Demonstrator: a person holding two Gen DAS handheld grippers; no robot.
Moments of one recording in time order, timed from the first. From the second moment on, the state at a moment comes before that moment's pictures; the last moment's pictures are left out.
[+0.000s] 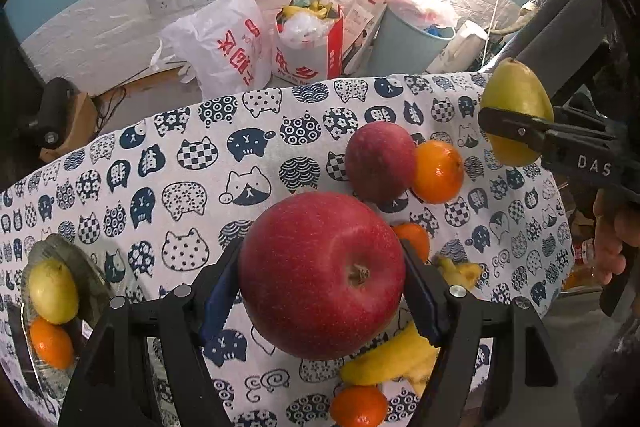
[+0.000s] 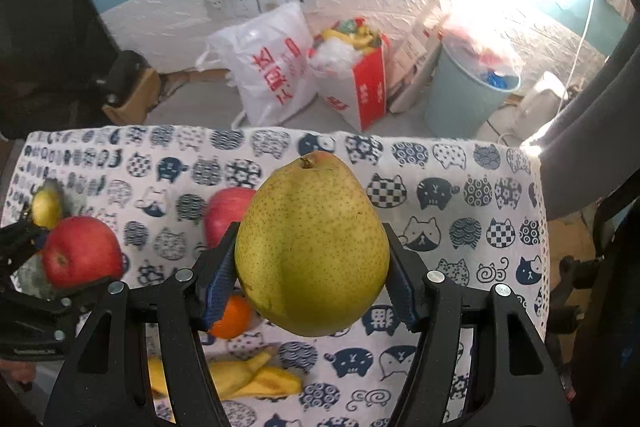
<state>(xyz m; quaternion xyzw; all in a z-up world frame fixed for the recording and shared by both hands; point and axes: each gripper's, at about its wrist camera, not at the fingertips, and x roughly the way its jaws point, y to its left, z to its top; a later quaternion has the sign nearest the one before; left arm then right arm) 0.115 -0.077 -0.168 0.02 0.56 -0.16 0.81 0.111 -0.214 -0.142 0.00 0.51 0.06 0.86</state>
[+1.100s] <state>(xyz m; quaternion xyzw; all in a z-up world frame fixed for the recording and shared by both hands) 0.056 -0.001 -0.105 -0.01 0.50 -0.13 0.85 0.064 -0.125 -0.070 -0.03 0.44 0.17 0.88</state>
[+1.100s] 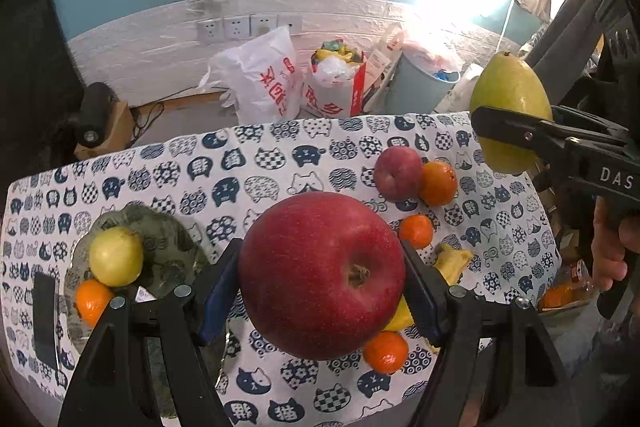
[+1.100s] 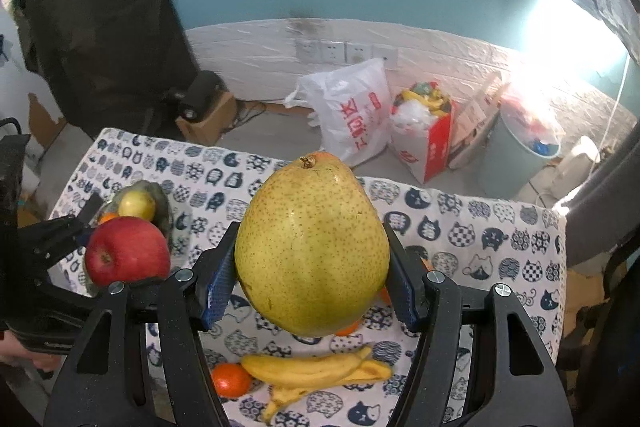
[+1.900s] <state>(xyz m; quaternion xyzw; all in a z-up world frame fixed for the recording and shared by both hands) 0.018 0.110 -0.124 -0.07 0.51 -0.05 0.85 0.060 0.005 -0.091 -0.05 0.46 0.27 0.84</state>
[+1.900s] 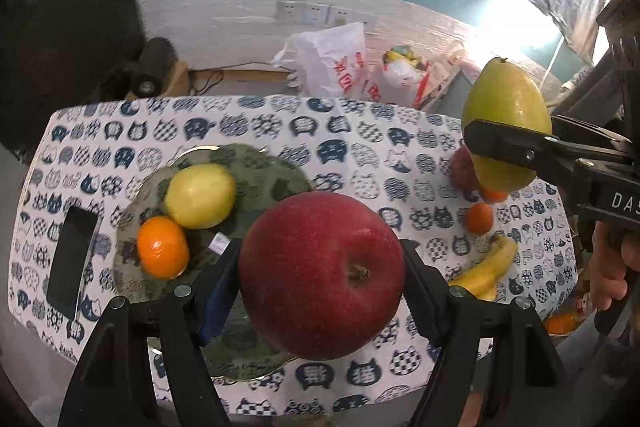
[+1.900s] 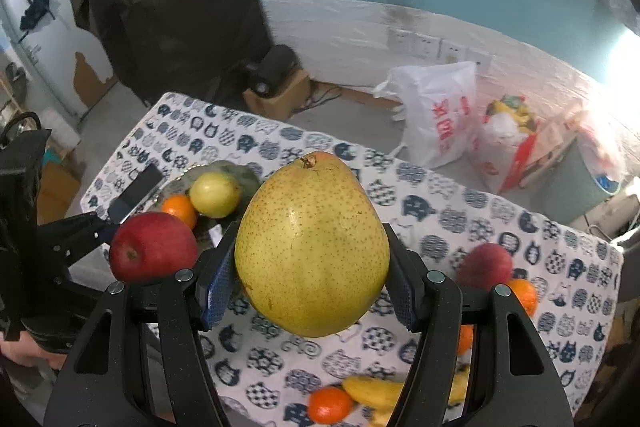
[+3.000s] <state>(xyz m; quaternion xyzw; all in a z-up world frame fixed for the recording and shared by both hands) 0.000 0.196 -0.214 -0.11 0.59 0.03 0.80 0.060 0.115 -0.187 -0.10 0.54 0.32 0.77</state>
